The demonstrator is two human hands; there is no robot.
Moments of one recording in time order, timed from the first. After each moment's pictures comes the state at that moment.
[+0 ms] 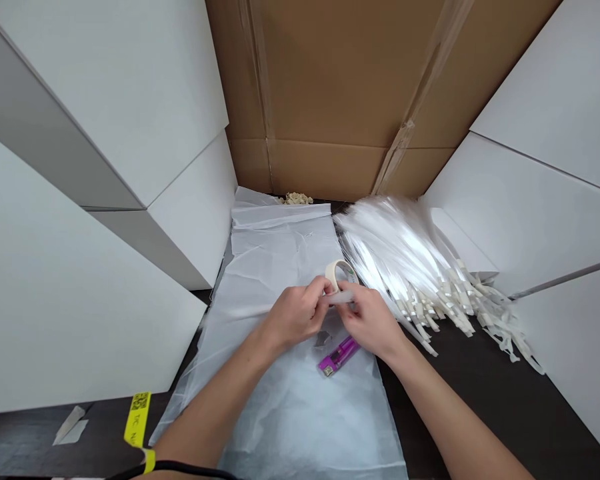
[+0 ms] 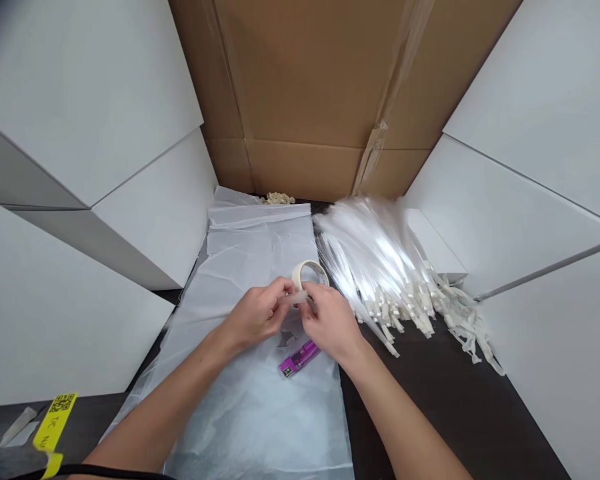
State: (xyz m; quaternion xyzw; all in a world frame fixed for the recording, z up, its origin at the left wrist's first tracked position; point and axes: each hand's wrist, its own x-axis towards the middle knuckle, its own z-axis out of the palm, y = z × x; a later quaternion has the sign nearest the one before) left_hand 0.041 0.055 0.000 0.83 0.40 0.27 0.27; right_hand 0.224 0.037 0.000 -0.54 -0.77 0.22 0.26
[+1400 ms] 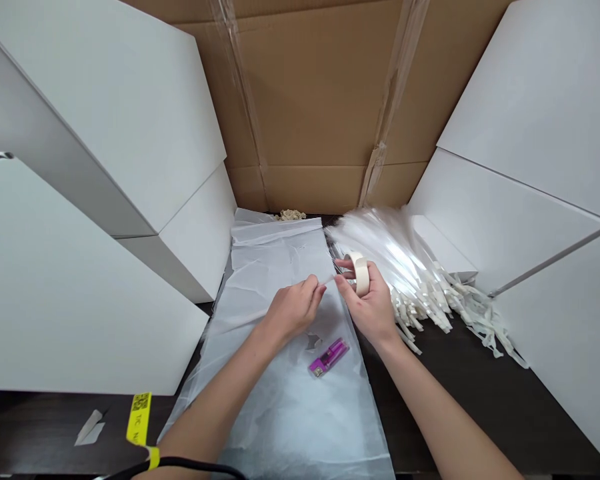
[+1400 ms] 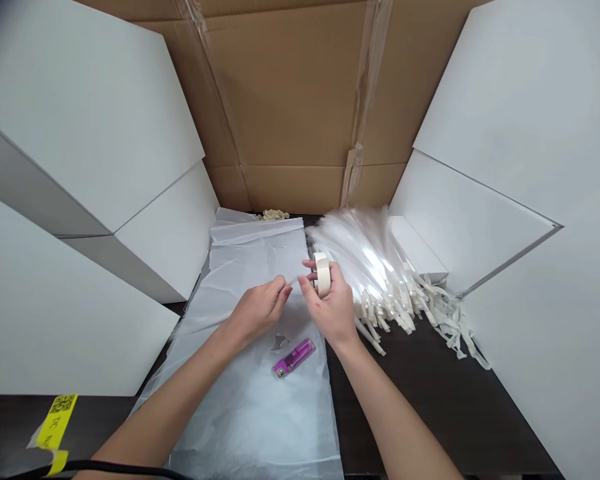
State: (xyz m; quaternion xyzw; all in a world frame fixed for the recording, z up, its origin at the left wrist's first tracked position) left_hand 0.062 0.063 0.015 0.84 0.50 0.16 0.13; right_hand 0.232 0.041 0.009 -0.51 -0.55 0.33 0.58
